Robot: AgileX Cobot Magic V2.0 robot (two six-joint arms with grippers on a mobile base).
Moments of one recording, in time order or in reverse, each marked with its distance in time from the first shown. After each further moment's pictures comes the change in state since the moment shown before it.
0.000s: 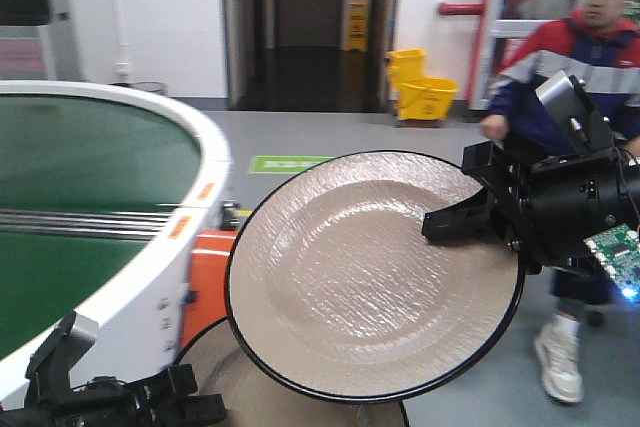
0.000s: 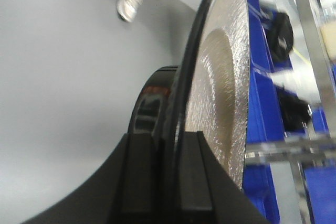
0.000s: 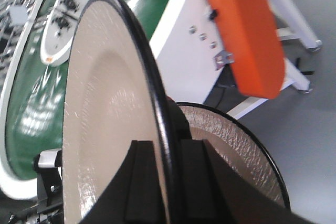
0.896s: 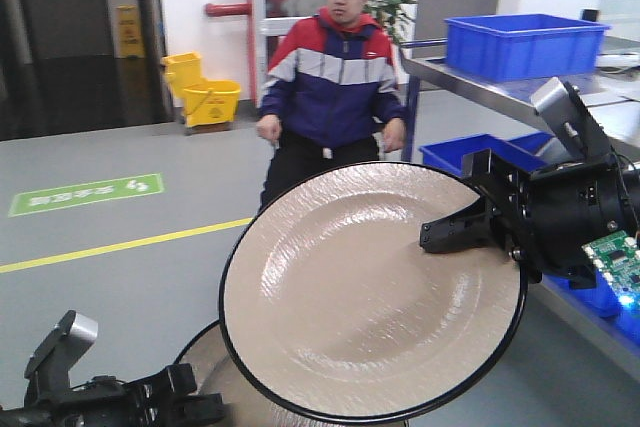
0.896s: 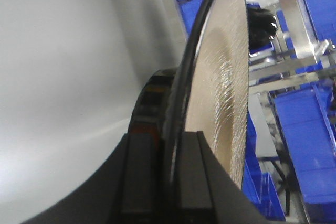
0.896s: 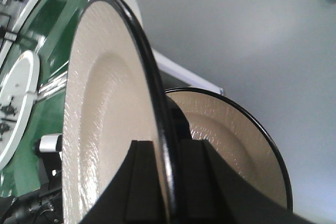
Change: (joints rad) left arm 0.000 0.000 0.000 0.000 0.001 0.000; right arm 0.000 0.000 0.000 -0.004 0.045 0.000
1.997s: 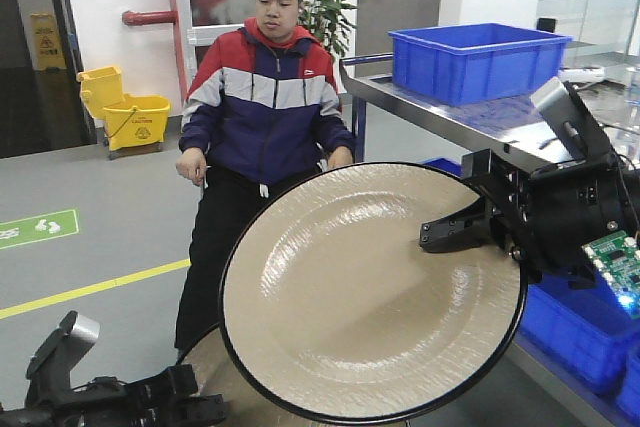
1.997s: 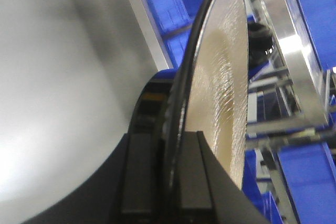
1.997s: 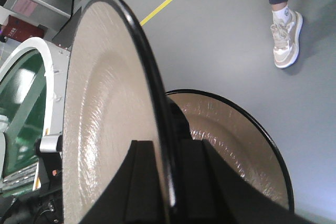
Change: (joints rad) left arm 0.000 0.000 0.000 0.000 0.002 0.000; right arm 0.000 0.000 0.000 0.000 0.001 0.000
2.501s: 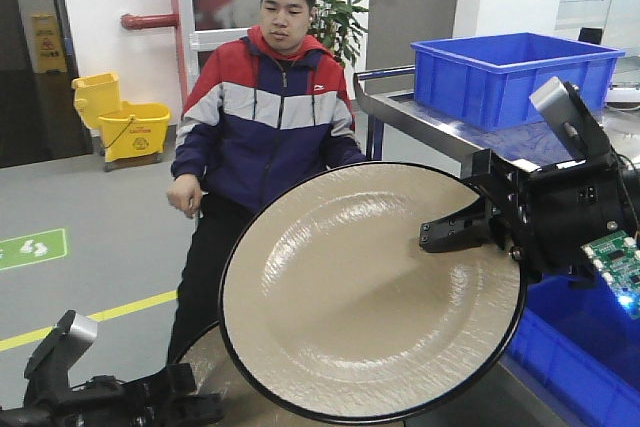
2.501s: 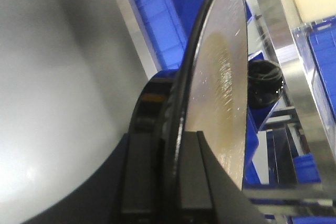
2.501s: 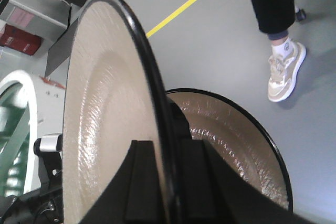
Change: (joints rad) left arm 0.000 0.000 0.000 0.000 -0.002 0.000; right arm 0.000 0.000 0.000 0.001 0.000 0.000
